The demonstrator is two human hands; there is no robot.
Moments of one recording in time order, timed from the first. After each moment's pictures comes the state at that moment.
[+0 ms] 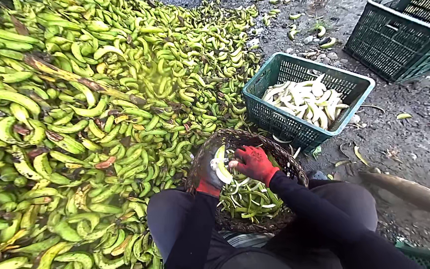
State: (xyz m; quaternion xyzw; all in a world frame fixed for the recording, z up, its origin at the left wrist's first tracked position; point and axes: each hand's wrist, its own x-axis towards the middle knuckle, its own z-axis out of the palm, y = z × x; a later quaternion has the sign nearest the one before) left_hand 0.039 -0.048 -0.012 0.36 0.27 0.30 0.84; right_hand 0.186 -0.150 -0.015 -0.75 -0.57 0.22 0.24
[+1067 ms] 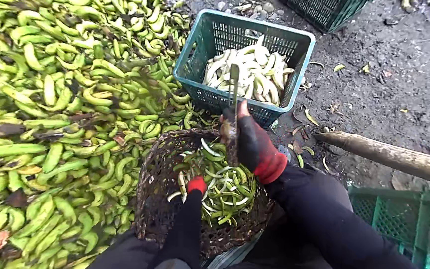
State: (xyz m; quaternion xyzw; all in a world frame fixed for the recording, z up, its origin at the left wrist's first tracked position) left_hand 0.111 -0.052 -0.127 0.87 0.21 -0.45 0.07; right_hand 0.280 -0.191 0.011 -0.54 -0.16 0.32 0.76
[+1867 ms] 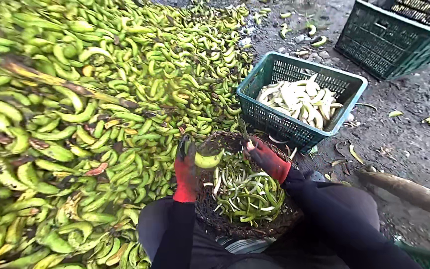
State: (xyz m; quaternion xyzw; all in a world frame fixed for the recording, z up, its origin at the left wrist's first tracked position) left_hand 0.013 -0.001 0.015 0.65 0.40 0.37 0.53; right_hand 0.217 -0.165 -0.018 -0.61 -0.37 0.41 0.56
